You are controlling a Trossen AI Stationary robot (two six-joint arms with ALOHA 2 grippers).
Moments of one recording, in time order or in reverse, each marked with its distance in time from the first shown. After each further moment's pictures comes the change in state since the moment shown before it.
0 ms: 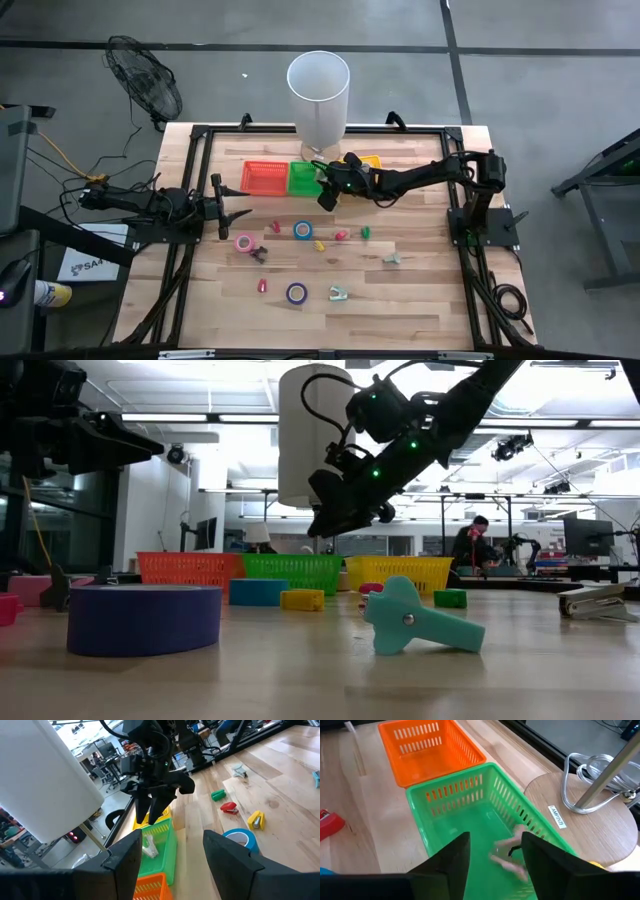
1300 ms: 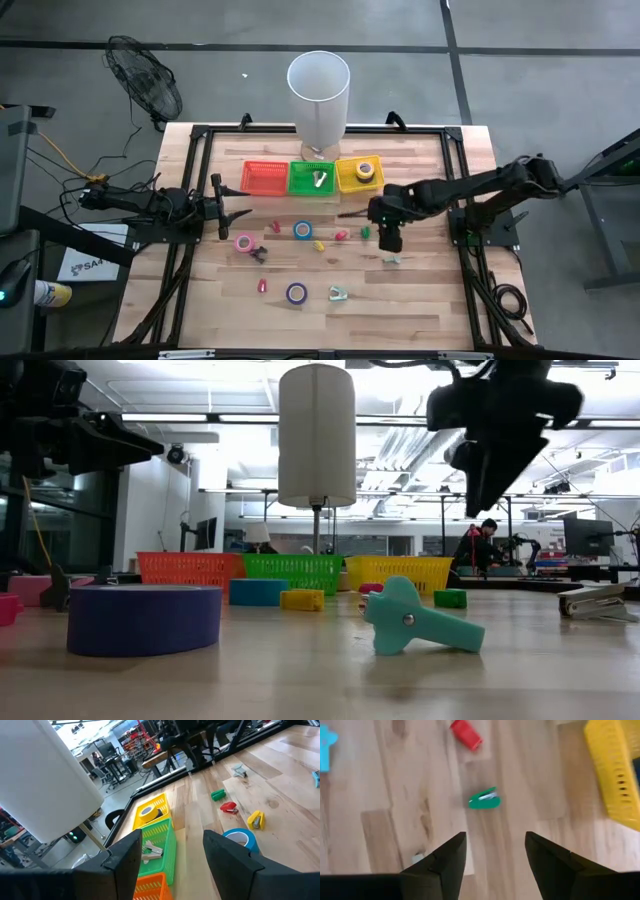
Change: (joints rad) left arm 0.000 0.000 0.000 0.000 0.001 0.000; right arm 0.291 -0.418 0.001 -1.089 -0.255 0.080
